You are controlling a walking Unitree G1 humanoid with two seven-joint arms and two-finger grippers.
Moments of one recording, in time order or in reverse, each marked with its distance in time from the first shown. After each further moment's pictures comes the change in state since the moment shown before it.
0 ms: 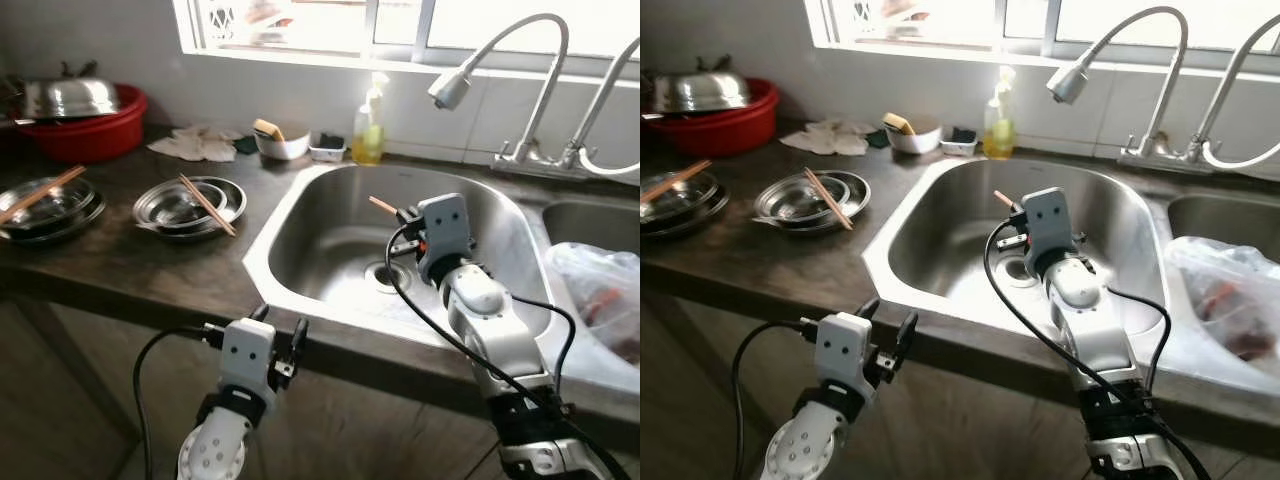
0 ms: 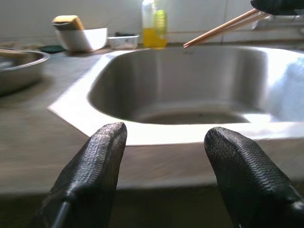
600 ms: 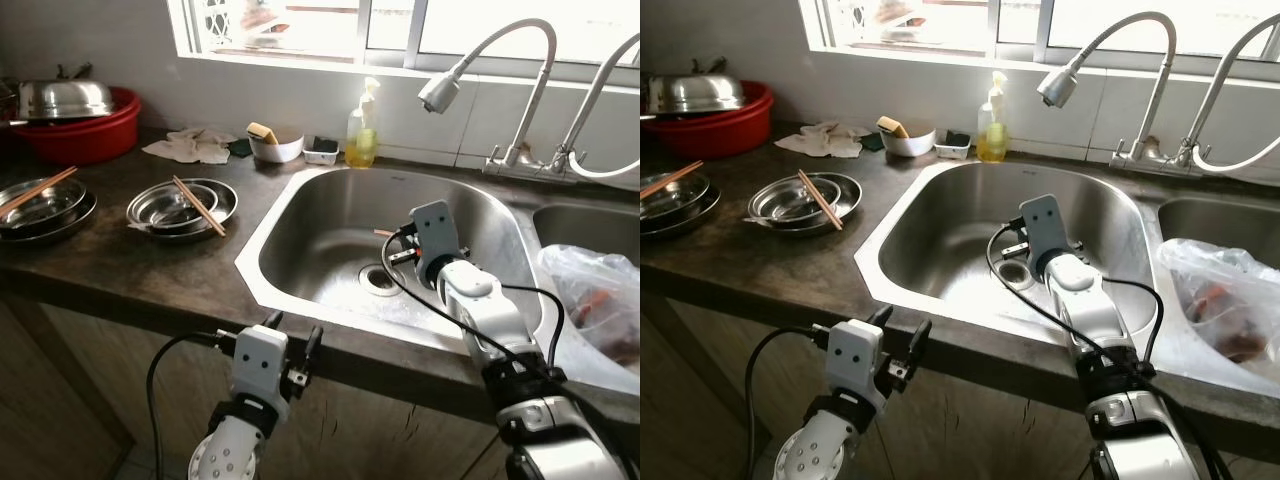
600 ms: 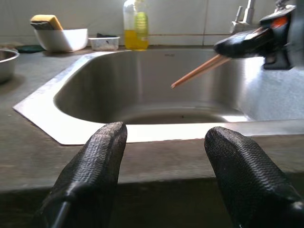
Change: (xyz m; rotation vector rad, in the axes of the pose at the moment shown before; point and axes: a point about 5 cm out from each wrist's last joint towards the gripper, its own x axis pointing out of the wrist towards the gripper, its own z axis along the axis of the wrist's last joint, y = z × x) left arm -0.006 -0.013 0.001 -0.024 -0.001 -0.042; right arm 0.025 -0.004 -0.035 -0.007 0.256 0.048
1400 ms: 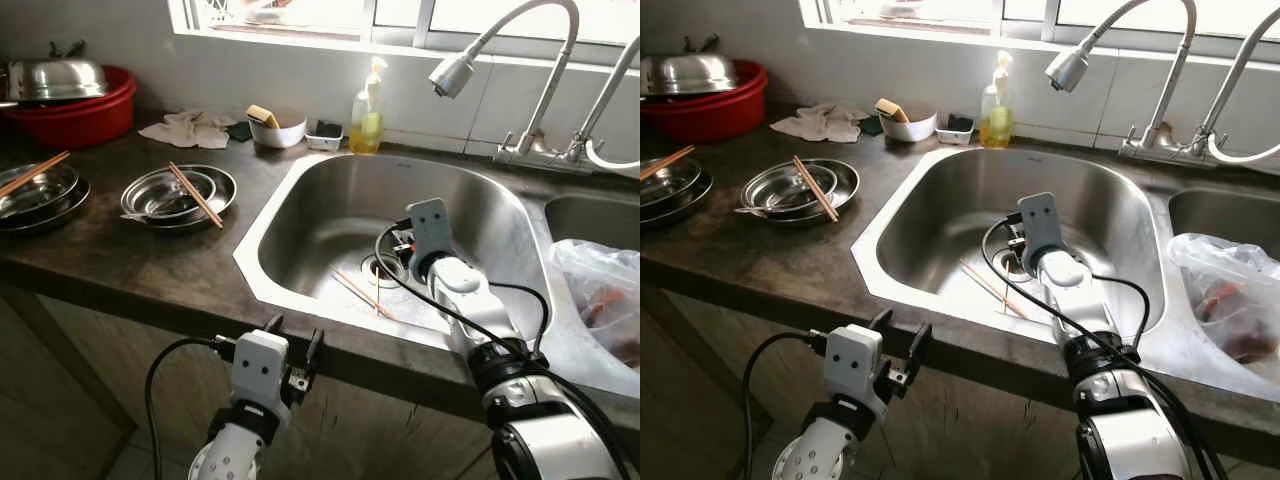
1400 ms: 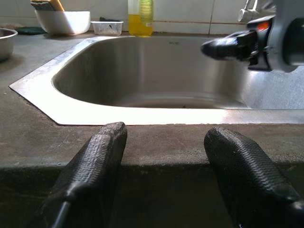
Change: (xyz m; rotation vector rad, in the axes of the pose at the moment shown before) left arm -0.006 -0.003 0.003 -0.007 0.005 0.013; right arm 0.009 0.000 0.000 0.063 -0.077 -0.069
